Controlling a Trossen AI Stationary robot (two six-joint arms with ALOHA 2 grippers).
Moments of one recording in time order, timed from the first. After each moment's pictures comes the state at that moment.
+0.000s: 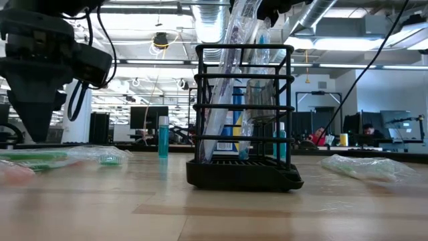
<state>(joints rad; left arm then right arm) -0.39 1.36 0.66 -0.48 0.05 -1.08 0.11 1.33 0.95 0.08 0.13 -0.08</state>
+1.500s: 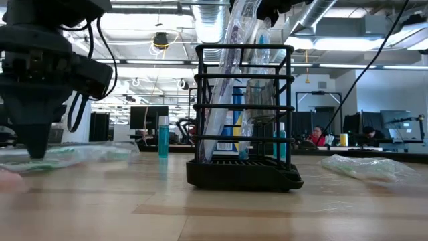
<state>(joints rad) -0.41 1.43 0.64 -0.39 0.03 -1.08 0.11 1.33 0.95 0.08 0.13 -0.08</state>
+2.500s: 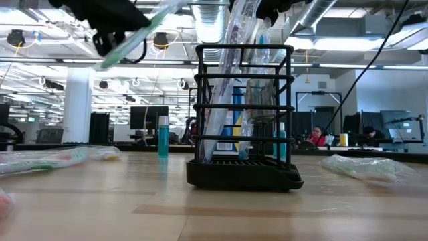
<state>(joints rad) -0.42 1.12 0.64 0.04 -0.41 -0.55 0.11 1.33 0.95 0.09 0.13 -0.08</state>
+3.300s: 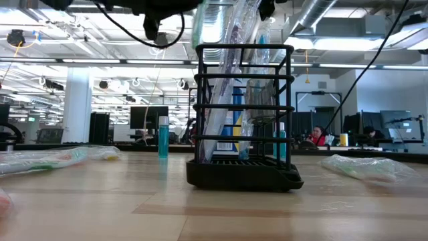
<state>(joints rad) -0.27 1.31 0.64 0.63 -0.44 -0.16 0.11 1.33 0.95 0.17 0.05 -0.08</state>
